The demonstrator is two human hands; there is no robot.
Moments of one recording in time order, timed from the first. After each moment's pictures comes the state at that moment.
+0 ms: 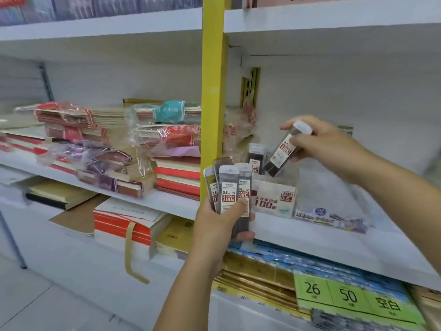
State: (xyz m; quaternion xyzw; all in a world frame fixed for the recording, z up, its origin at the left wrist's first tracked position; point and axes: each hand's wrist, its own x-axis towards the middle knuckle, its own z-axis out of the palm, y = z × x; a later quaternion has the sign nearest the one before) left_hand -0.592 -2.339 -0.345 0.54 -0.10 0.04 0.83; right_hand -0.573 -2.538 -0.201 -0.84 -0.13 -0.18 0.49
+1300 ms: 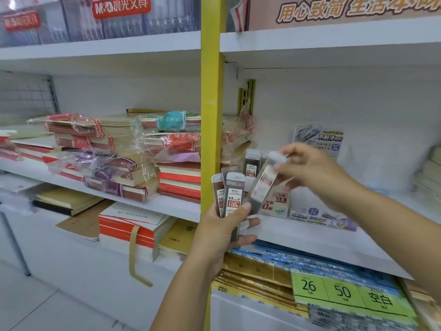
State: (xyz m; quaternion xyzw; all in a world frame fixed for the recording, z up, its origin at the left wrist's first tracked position) left_hand -0.614 -2.335 -0.333 0.56 -0.14 -0.05 0.82; right_hand -0.603 -2.525 -0.229 -0.82 -0.13 -0.14 0.55
